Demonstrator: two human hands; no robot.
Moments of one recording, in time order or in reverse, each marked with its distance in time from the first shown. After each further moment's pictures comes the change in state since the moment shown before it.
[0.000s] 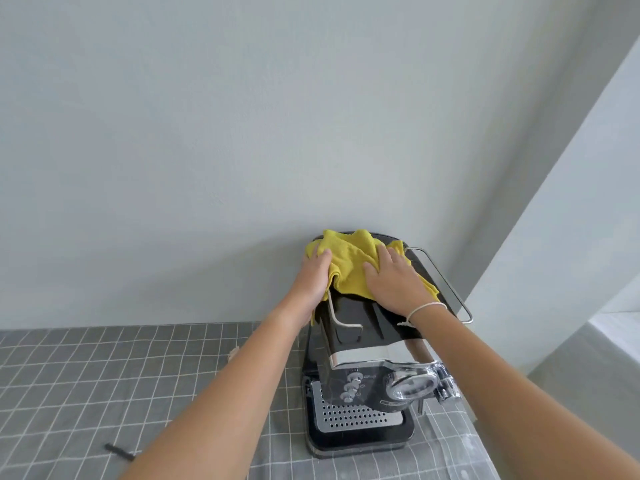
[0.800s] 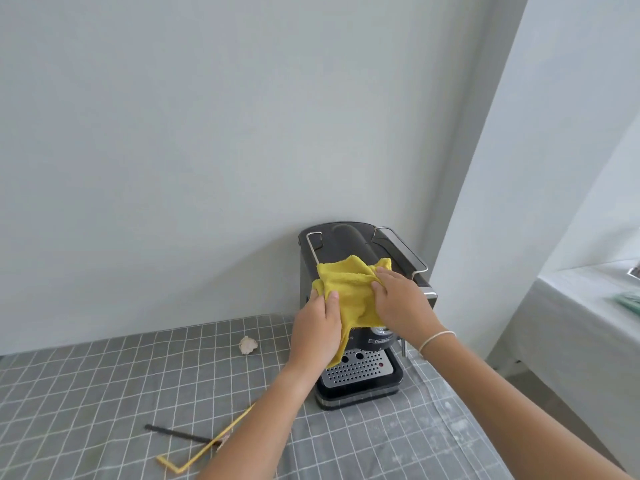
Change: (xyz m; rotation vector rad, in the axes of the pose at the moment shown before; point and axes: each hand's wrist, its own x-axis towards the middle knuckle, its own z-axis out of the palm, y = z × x) left_hand -0.150 -0.029 0.004 0.441 0.112 0.335; right_hand -0.142 -0.005 -0.012 0.106 0.131 0.011
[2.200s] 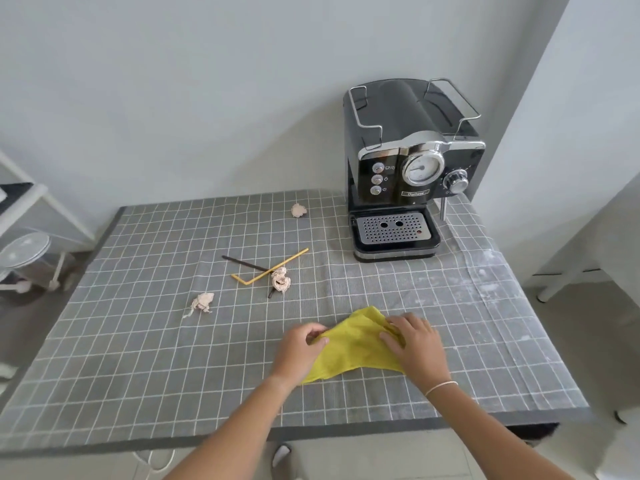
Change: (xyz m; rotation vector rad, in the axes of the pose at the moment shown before) left_hand -0.222 -0.171 0.010 0.168 -0.185 -0.460; right_hand -0.212 0.138 0.179 -0.008 -0.149 -0.077
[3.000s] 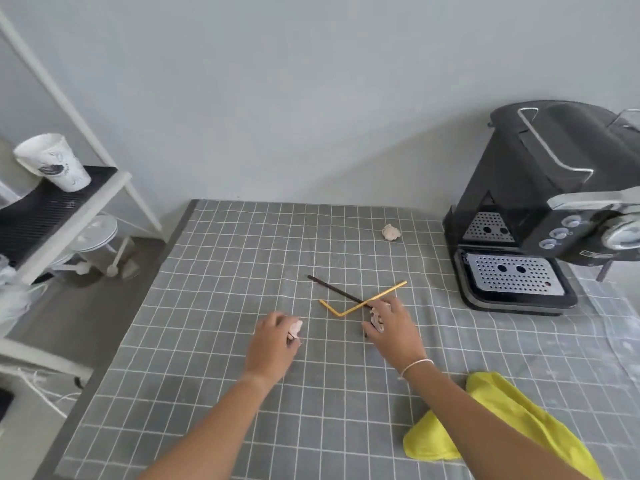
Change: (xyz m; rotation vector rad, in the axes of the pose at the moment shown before) left_hand 0.068 -0.127 -0.185 0.428 0.190 0.009; right_hand 0.120 -0.194 0.108 0.091 -0.194 -0.097
